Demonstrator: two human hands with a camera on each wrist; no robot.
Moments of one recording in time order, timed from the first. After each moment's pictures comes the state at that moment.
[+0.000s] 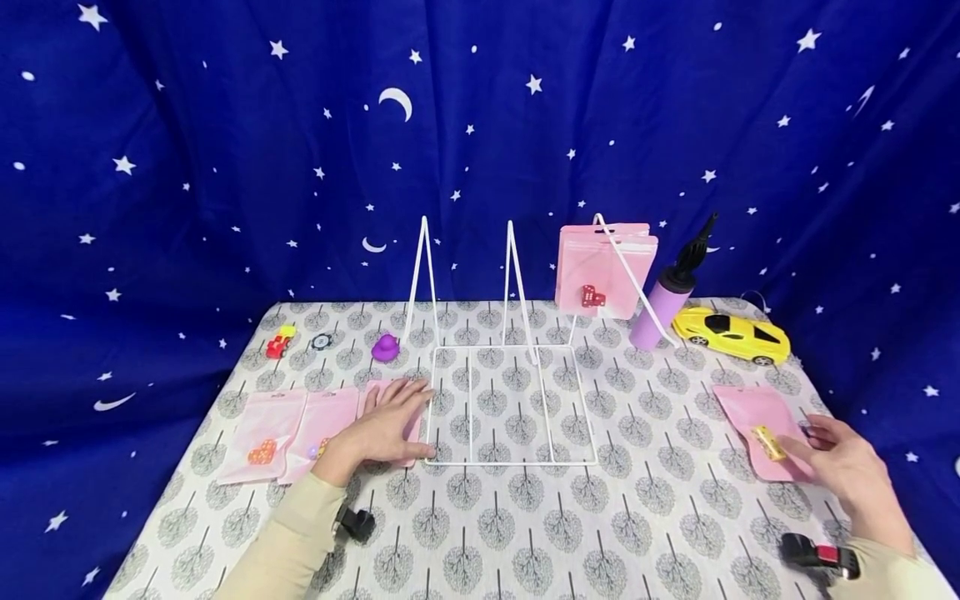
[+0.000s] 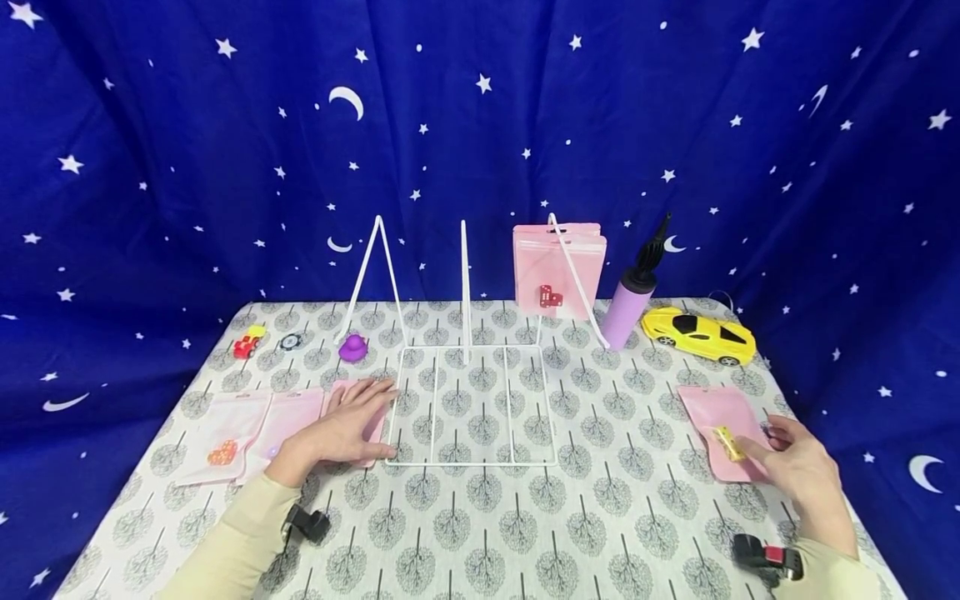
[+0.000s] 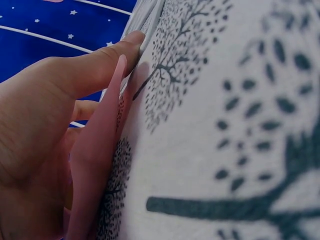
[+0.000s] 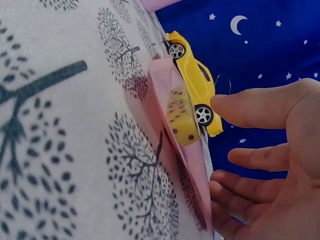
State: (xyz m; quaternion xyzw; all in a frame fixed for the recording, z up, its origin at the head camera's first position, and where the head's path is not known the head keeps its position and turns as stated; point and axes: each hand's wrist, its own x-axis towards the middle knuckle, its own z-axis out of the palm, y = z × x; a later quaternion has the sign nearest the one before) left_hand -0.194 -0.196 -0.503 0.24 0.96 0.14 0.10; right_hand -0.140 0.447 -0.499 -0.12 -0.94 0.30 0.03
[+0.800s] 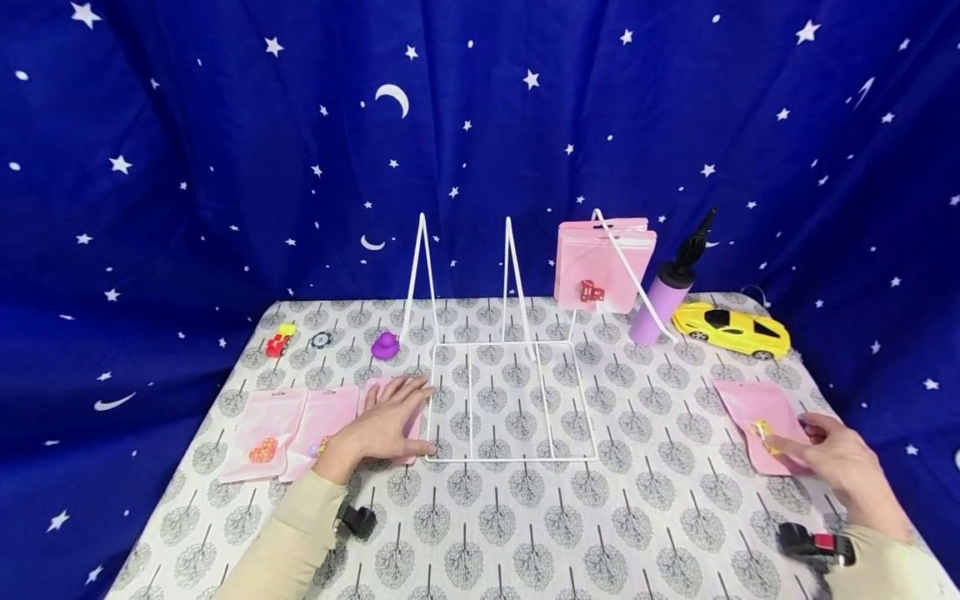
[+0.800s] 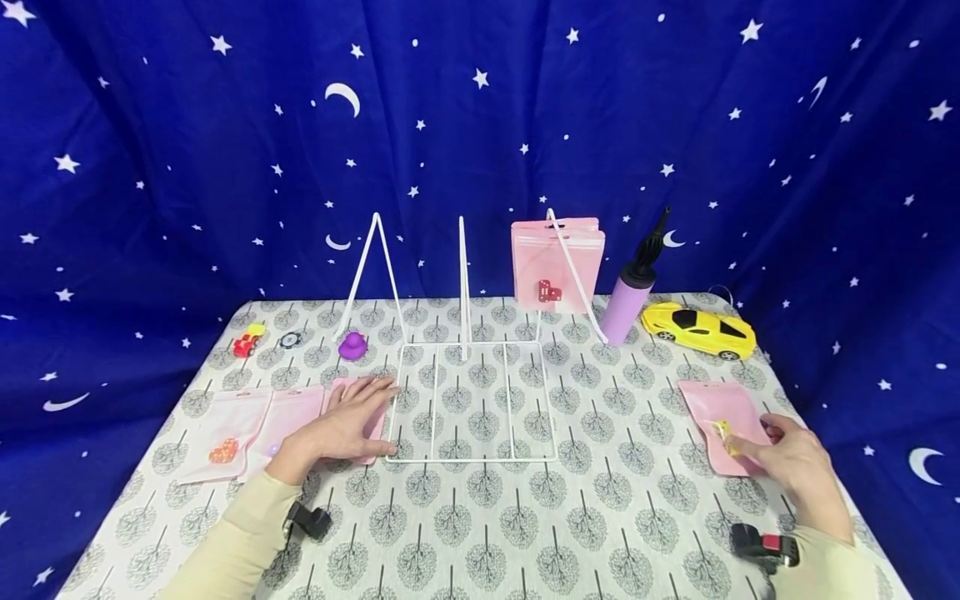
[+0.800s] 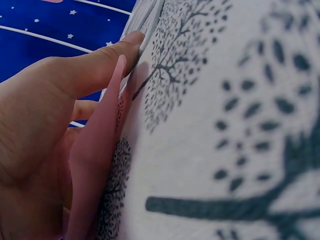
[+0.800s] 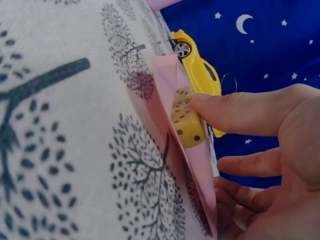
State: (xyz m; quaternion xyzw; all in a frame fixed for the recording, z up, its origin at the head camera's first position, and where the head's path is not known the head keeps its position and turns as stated) left_hand -0.196 -0.195 -0.505 0.24 0.96 0.14 0.10; right_hand -0.144 0.447 -0.493 -0.14 -0.95 0.26 -0.06
